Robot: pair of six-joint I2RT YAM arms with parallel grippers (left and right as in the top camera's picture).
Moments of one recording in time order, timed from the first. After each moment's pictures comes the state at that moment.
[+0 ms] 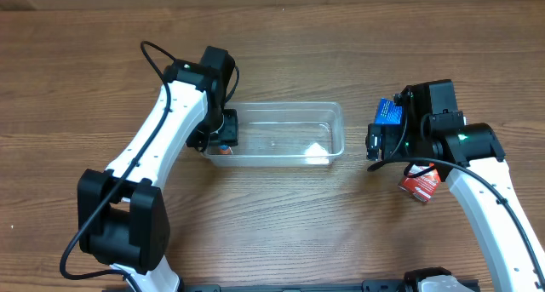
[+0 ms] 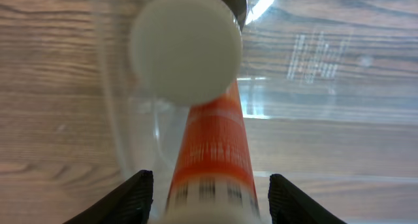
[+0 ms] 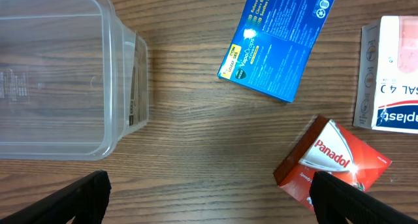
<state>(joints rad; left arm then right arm) -0.29 1.85 1.52 -1.26 0.00 -0.34 0.14 1.30 1.11 -0.99 -0.05 0.17</state>
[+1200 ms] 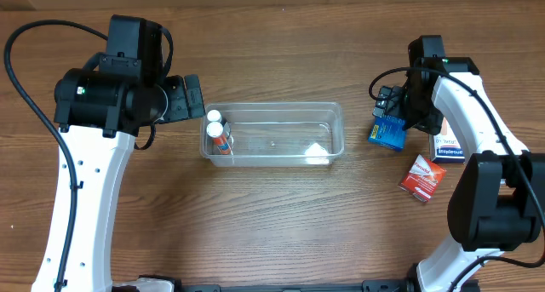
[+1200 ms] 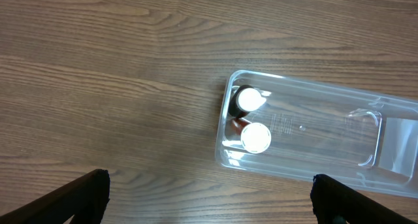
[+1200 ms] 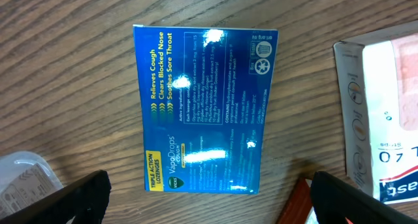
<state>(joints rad) -0.15 1.50 1.76 -1.38 -0.08 -0.33 -0.01 1.89 1.45 -1.01 0.01 0.35</state>
